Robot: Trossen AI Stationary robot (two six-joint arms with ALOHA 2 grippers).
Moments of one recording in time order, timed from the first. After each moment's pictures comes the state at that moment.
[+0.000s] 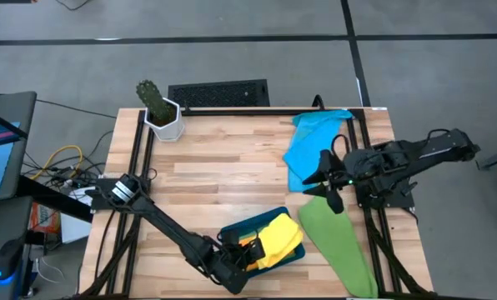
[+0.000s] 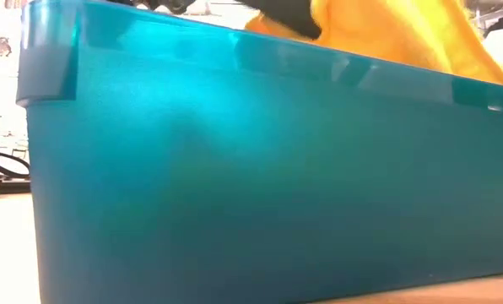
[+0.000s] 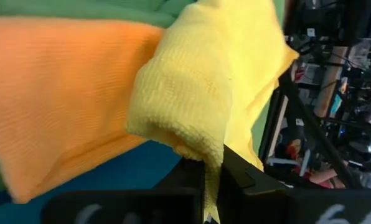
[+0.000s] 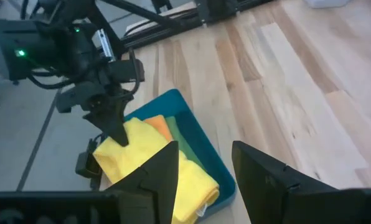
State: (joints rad) left arm -0.63 2.06 1.60 -0.42 -0.64 -2.30; right arm 0.28 0.94 0.99 -0.62 0.08 0.41
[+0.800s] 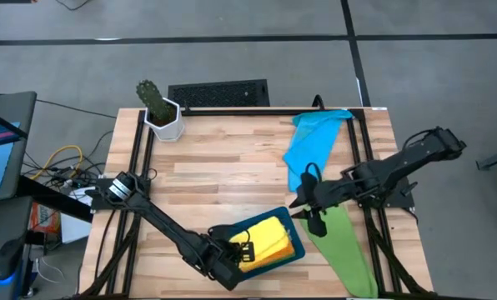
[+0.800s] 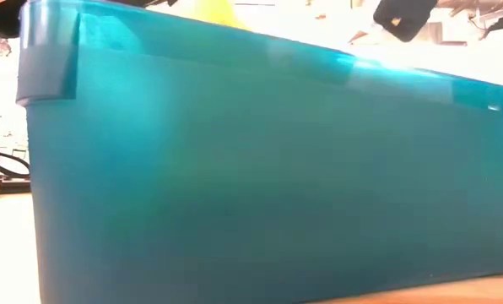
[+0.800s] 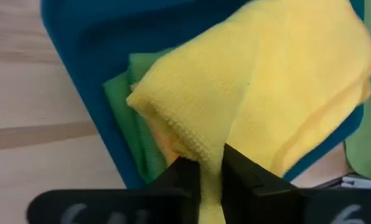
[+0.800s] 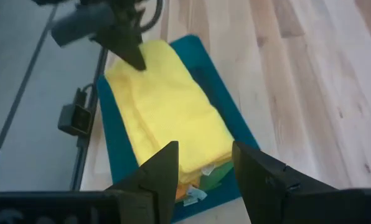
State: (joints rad) left arm -0.63 2.03 1.65 -0.83 -0.41 -2.20; right arm 0.41 1.21 0.99 -0.53 0.09 0.39
